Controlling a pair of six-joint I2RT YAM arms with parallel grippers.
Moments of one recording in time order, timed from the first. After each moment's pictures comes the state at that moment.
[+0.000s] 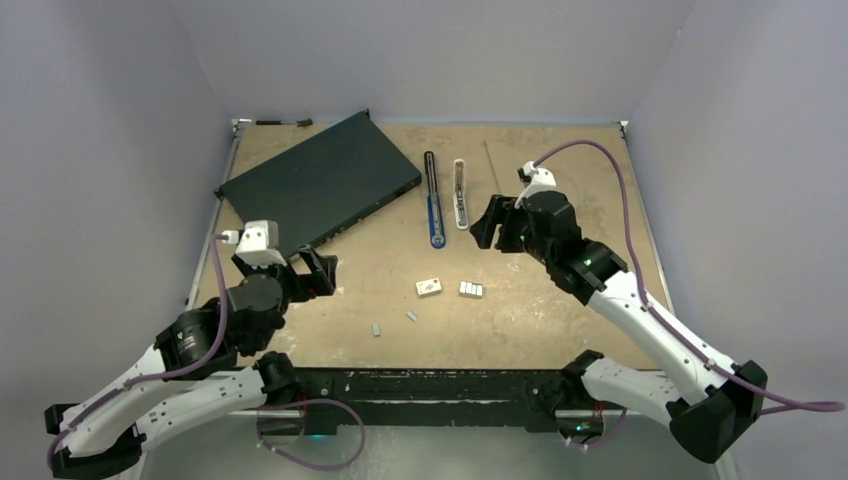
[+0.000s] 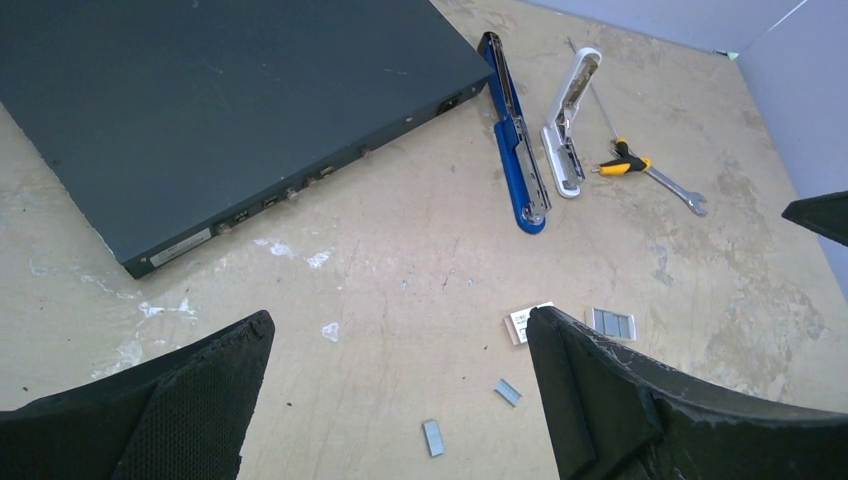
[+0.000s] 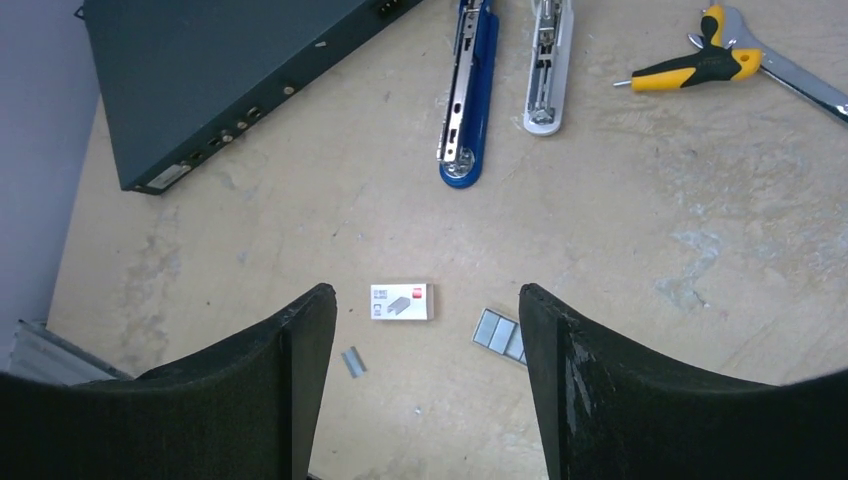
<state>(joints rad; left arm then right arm) -1.03 0.48 0.86 -0.80 -0.82 -0.65 0.60 1.03 0.94 -0.41 0.10 0.52</state>
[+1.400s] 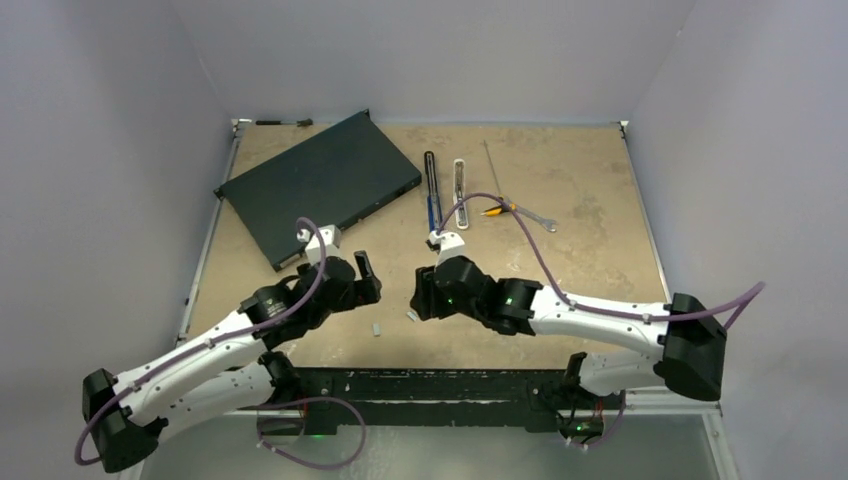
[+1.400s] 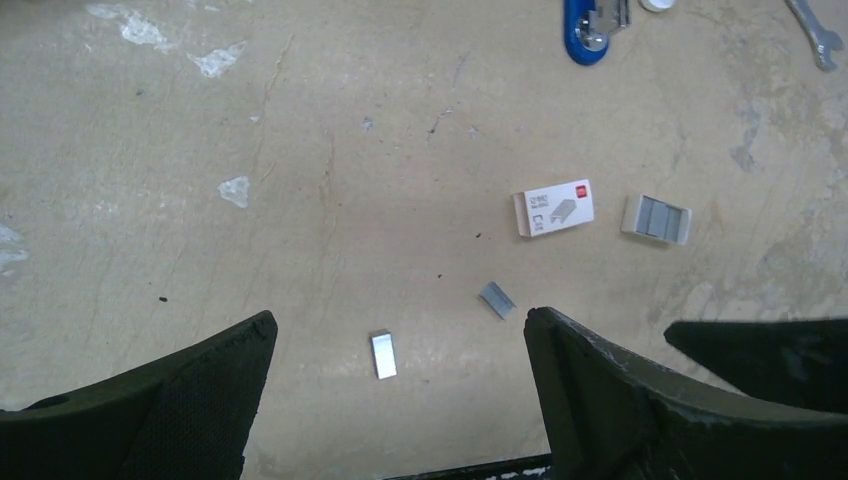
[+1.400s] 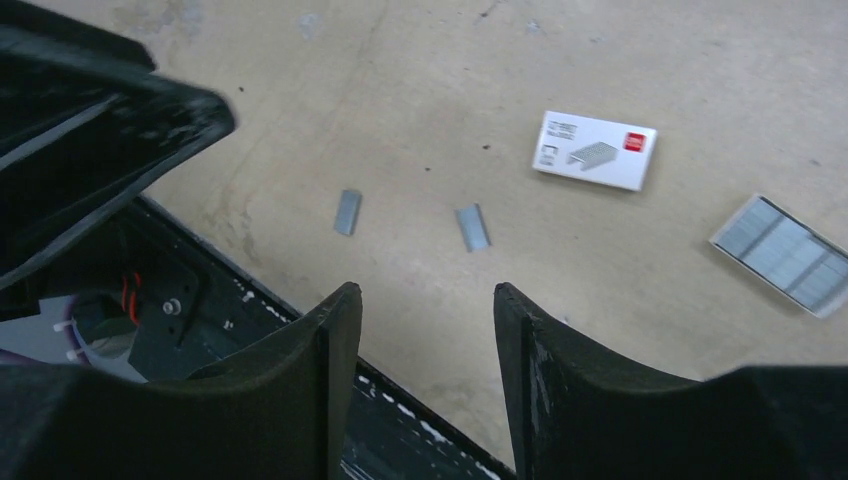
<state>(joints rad) -0.95 0.79 0.69 -0.69 -0.52 -0.93 1.12 1.26 0.84 -0.31 0.23 0.70</state>
